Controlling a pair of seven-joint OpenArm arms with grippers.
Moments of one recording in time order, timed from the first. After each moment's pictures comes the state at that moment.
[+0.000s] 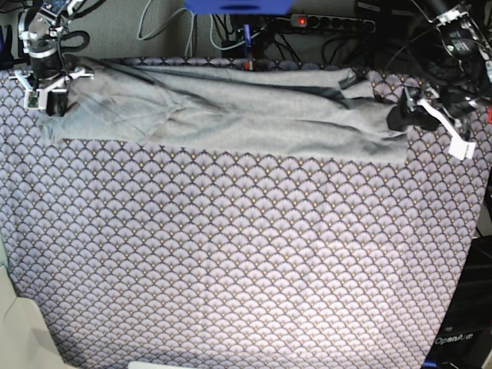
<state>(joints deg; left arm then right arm) 10.4 -12.0 -45.1 93.5 -49.7 -39.6 80.1 -19.1 -0.5 49.7 81.3 -16.6 39.1 4.4</state>
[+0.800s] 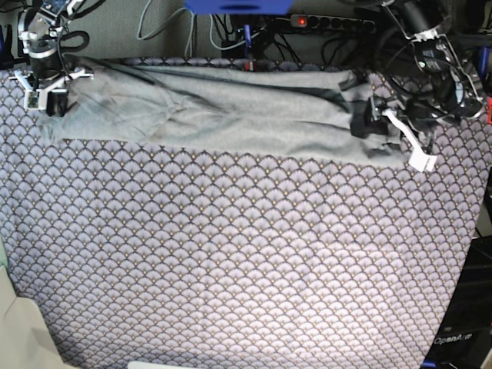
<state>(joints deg) 5.4 -7.3 -34.5 83.9 -41.4 -40.0 75.4 -19.1 -0.4 49.6 81.3 -16.6 39.2 4.3</state>
